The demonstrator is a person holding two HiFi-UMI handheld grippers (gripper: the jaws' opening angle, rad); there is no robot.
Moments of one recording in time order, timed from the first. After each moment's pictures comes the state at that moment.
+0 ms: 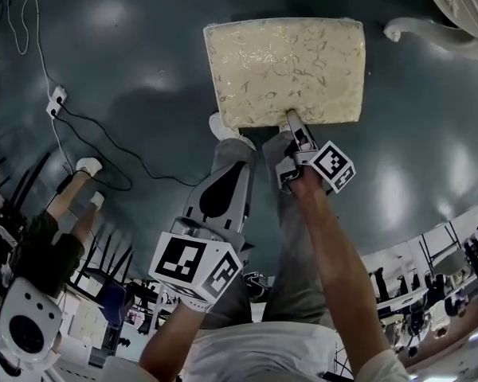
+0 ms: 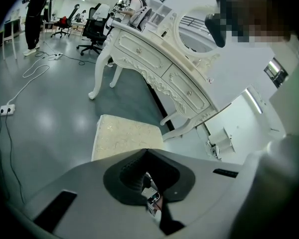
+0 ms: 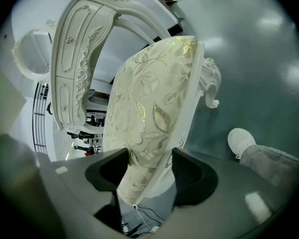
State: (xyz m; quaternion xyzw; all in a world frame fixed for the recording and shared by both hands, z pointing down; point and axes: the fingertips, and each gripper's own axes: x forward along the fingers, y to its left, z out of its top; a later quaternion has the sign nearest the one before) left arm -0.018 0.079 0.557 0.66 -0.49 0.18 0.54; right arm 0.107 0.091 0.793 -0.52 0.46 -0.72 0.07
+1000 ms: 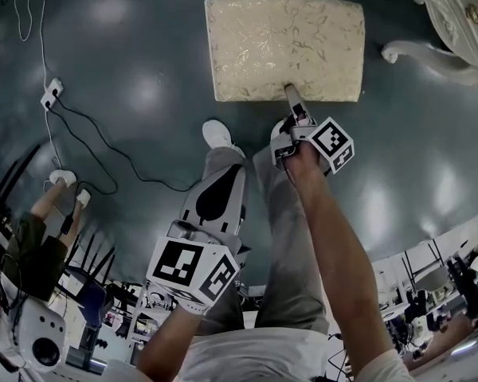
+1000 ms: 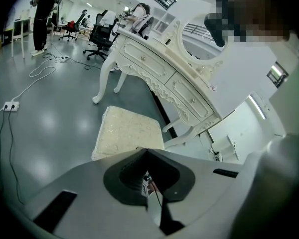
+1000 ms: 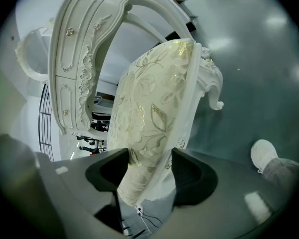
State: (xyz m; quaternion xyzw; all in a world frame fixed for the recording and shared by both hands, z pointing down) left arm -0.025 0.064 0.554 0.65 -0.52 0.15 0.53; right arm 0.091 -0.009 0.795 -0.51 0.49 -0.70 0.09
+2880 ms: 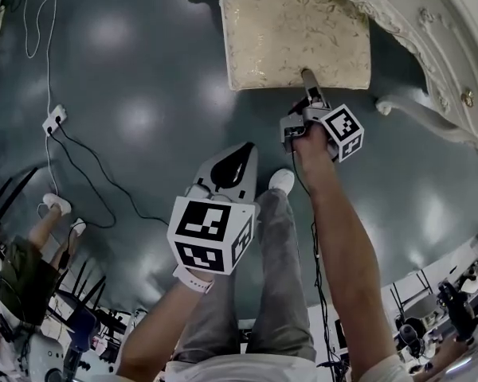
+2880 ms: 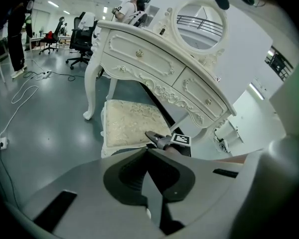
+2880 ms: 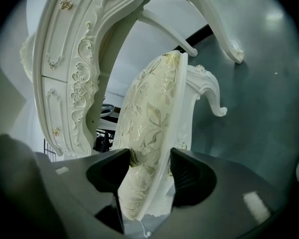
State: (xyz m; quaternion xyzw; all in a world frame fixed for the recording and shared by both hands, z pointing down) left arm -0.064 -0.073 0.609 0.69 -0.50 0.21 0.47; right arm 0.066 -0.207 0.799 -0.54 0.51 -0.64 0.16
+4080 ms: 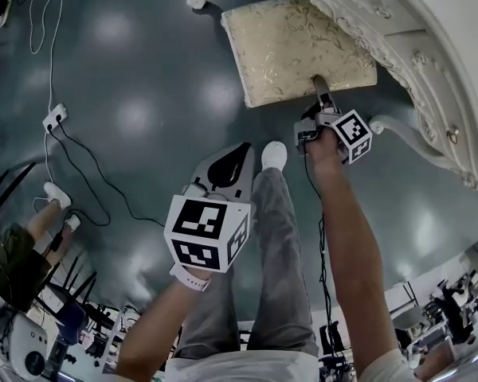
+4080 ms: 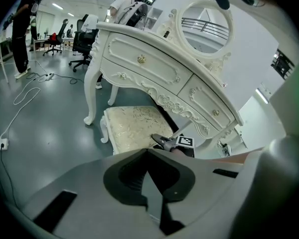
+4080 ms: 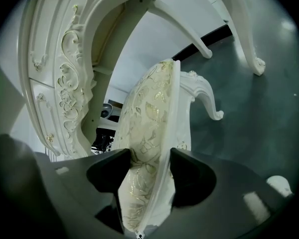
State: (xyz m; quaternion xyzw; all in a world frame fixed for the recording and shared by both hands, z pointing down) left arm -0.064 -0.126 0.599 0.68 -0.52 0.20 0.47; right arm 0.098 -0.271 0.800 -0.53 0.55 -0.63 0.13
